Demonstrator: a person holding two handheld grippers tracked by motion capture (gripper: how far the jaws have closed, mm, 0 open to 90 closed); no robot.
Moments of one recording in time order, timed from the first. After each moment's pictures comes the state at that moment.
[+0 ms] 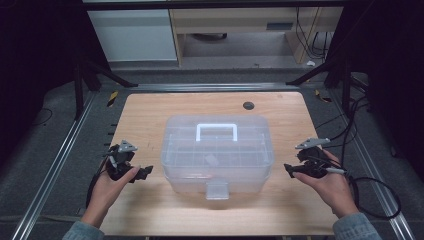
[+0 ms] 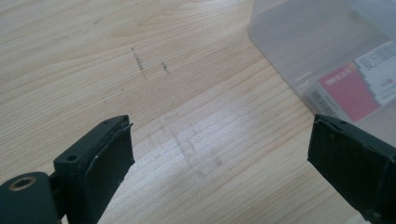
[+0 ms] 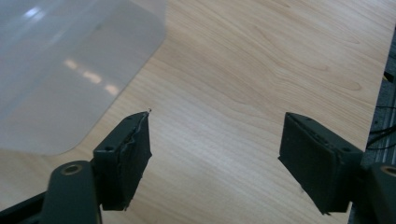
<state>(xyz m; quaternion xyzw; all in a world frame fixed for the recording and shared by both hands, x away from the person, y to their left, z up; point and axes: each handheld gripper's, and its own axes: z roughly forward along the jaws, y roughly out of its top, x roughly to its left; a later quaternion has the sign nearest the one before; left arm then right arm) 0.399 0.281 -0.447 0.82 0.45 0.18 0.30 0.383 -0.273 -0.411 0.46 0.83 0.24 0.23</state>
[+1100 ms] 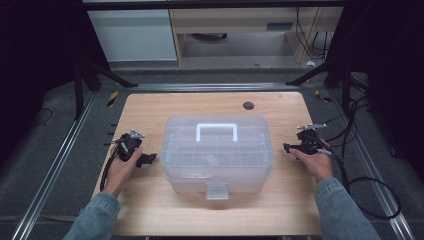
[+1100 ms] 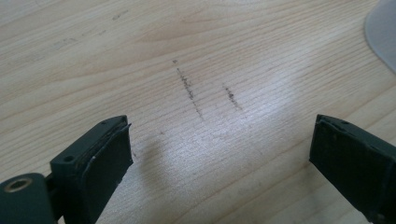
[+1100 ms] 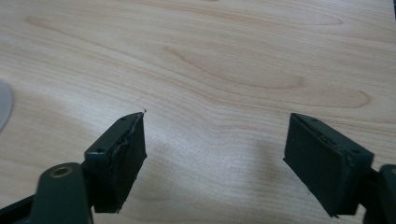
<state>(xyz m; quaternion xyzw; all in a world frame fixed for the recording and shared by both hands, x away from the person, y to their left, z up) 0.476 0.286 -0.497 0.82 0.47 0.19 0.27 0.484 -0.309 -0.480 0.57 0.74 0.28 0.22</state>
